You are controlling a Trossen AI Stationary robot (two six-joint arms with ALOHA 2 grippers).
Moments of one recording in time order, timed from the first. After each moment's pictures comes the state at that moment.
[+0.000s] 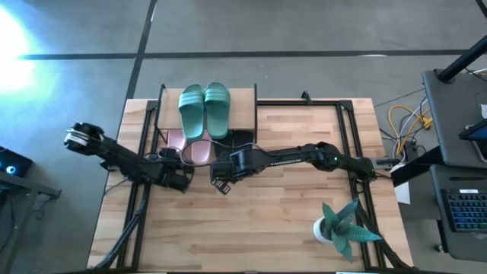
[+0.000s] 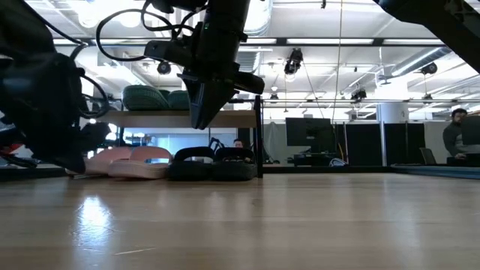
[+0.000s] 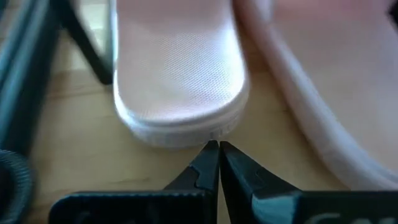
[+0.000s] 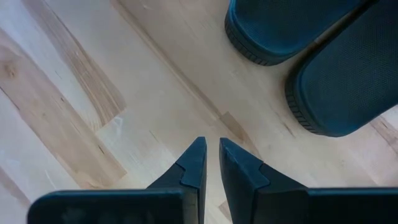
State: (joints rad) left arm -0.28 1.28 0.34 -0.67 -0.82 -1.76; right arm 0.10 2.40 2.29 -1.16 0.24 0.76
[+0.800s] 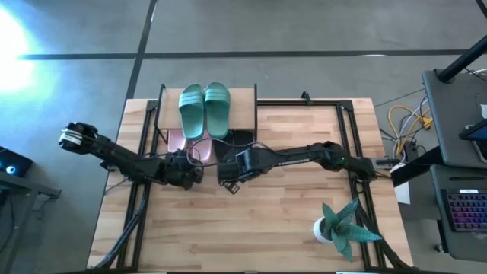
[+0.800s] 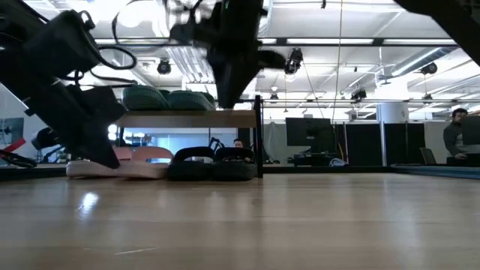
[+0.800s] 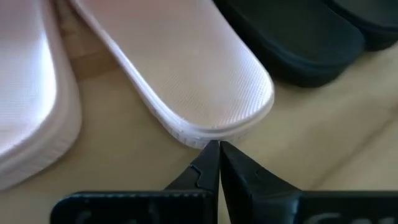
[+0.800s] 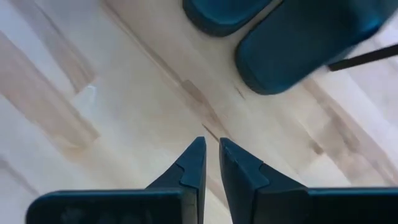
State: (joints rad) left arm -0.25 1.18 0.33 -0.26 -0.71 -1.20; right arm 0.13 2.32 2.29 -1.34 0.29 0.82
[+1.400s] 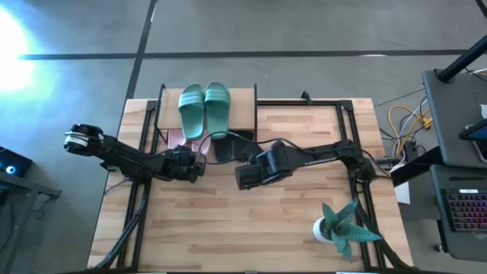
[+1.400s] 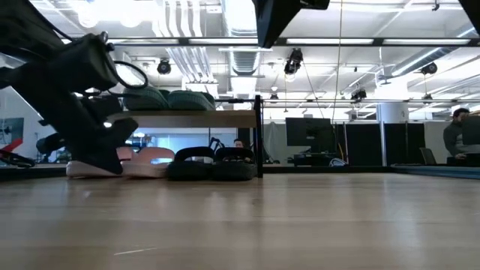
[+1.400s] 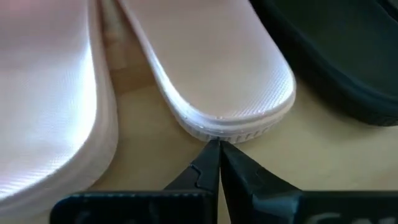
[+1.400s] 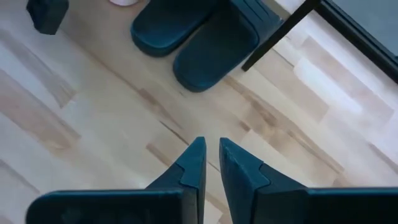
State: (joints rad) left arm -0.13 1.28 0.33 -0.21 -0.74 -1.19; right arm 0.22 2.12 2.27 -1.57 0.50 1.02
